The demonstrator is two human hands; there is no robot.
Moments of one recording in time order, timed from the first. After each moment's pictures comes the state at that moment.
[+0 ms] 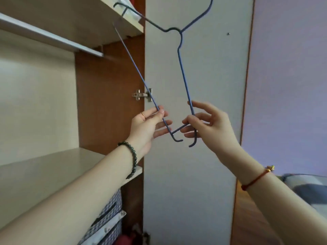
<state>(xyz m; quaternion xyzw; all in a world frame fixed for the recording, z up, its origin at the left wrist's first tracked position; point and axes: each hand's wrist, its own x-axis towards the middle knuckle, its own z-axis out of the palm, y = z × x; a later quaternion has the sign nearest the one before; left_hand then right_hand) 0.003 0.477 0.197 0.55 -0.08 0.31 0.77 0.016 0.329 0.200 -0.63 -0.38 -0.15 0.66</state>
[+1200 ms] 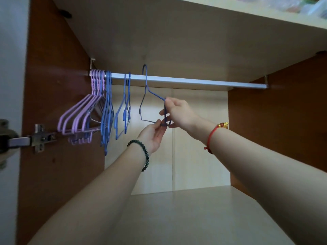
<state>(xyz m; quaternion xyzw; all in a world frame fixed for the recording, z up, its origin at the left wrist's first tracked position) -0.214 0.811 0.301 0.37 0.11 0.58 0.71 -0.155 0.737 0.337 -0.49 -0.66 0.10 0.57</state>
